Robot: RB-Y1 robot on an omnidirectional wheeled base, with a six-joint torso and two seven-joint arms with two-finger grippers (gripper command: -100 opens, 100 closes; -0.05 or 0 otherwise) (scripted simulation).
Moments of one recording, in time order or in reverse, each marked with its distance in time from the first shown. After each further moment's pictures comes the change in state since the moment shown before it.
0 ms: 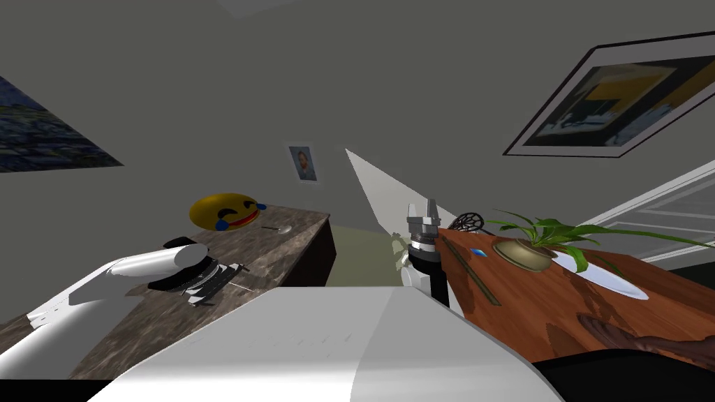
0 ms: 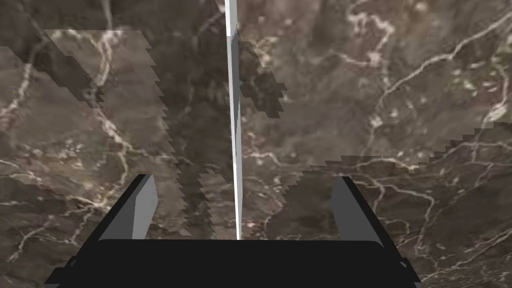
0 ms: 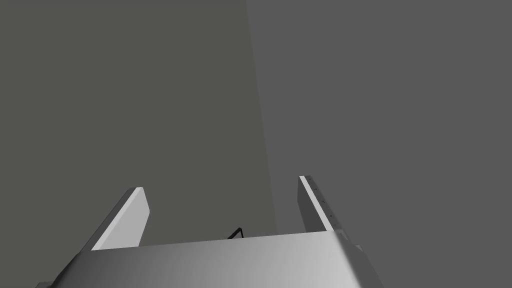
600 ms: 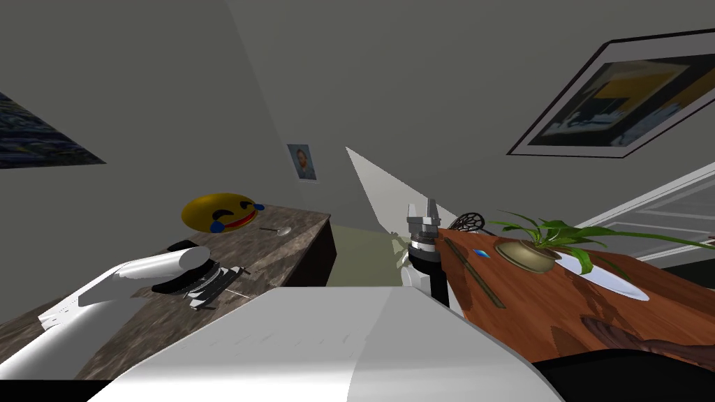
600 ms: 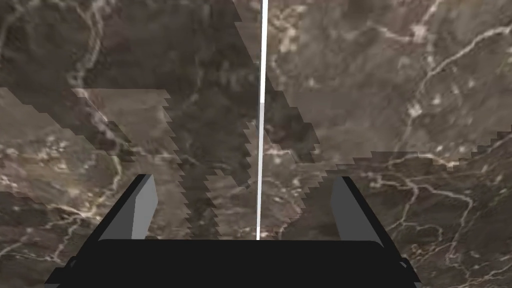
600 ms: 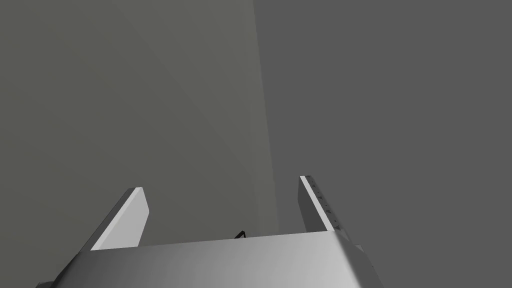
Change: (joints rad) left arm -0.004 -0.014 -0.020 0.043 -0.009 -0.017 -0.011; right arm 0.000 0.000 0.000 0.000 0.000 0.000 0.000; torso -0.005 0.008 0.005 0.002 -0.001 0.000
